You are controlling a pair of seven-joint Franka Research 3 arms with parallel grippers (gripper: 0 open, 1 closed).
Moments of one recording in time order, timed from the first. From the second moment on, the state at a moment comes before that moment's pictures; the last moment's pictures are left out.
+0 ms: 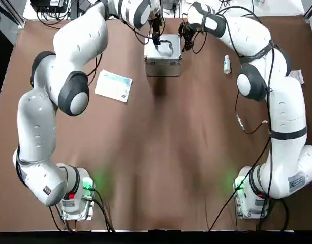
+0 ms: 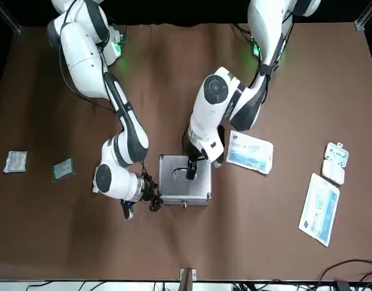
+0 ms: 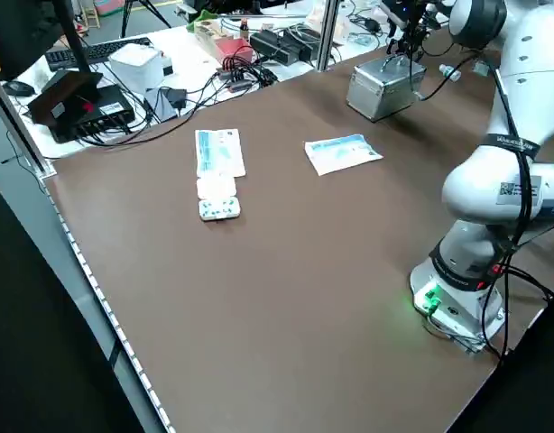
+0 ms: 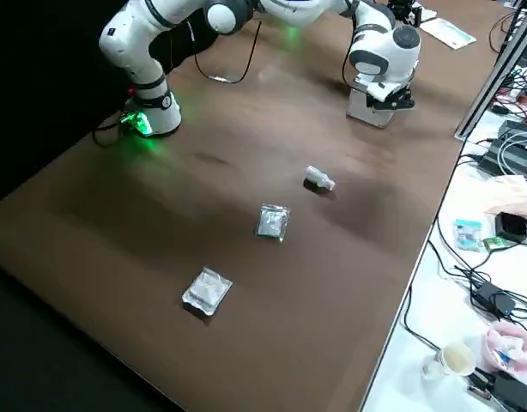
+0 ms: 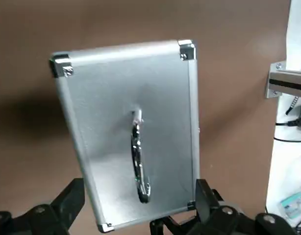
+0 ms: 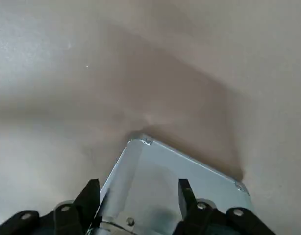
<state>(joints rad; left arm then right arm) -0.66 0.67 -0.04 -1.23 -0.05 2.20 -2.07 0.37 0.95 0.05 -1.11 0.40 2.16 1.28</state>
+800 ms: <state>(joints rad) -0.67 0.72 -0.04 -1.23 -0.05 2.28 -2.07 0.37 0.95 0.04 -1.11 0.47 2.16 1.30</state>
